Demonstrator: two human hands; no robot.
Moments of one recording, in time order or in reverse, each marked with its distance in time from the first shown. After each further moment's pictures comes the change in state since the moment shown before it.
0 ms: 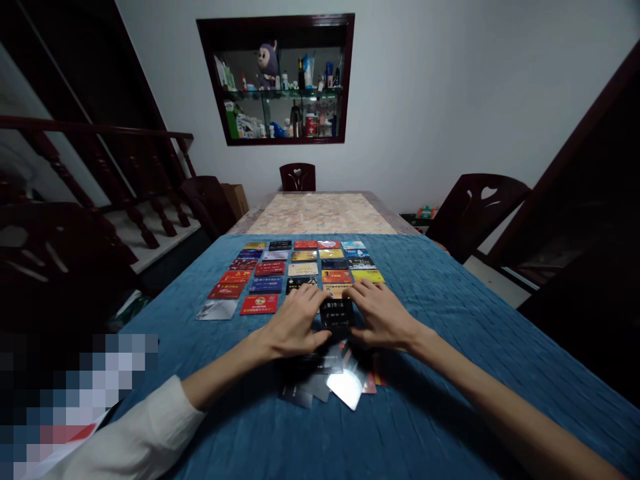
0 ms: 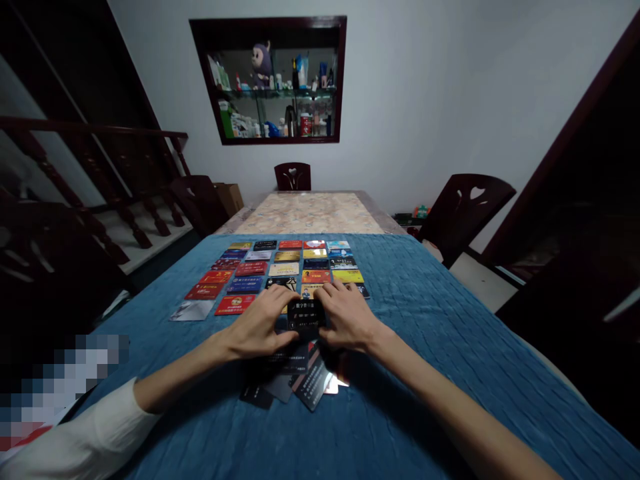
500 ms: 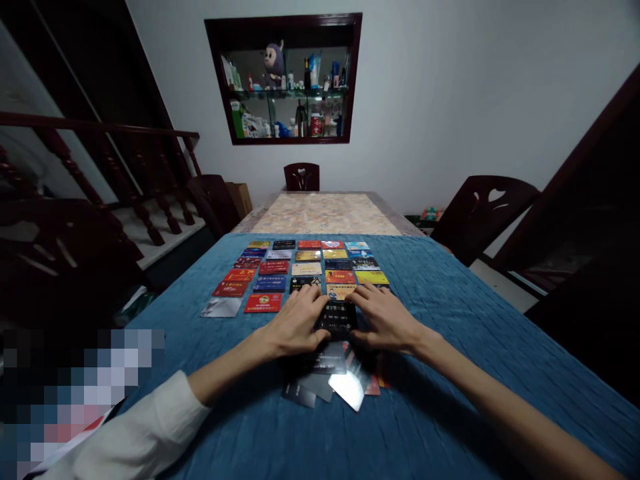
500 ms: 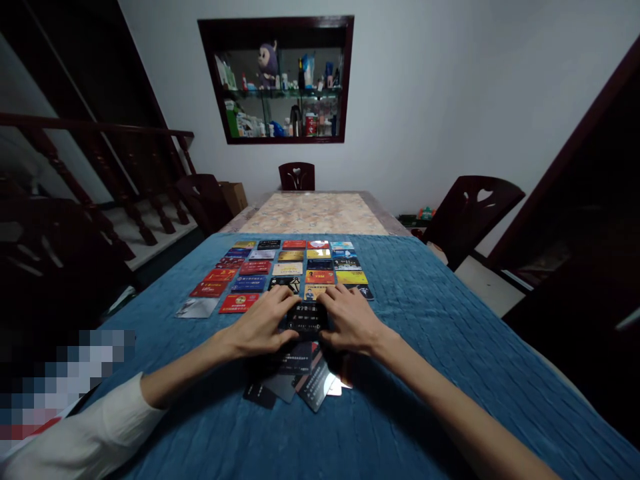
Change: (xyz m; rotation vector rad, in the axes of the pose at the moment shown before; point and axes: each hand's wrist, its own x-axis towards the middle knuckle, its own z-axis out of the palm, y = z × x) left_hand -0.001 -0.003 0.002 0.099 -0.072 -0.045; right_hand 0.000 0.000 0.001 0.042 -0.088 0.010
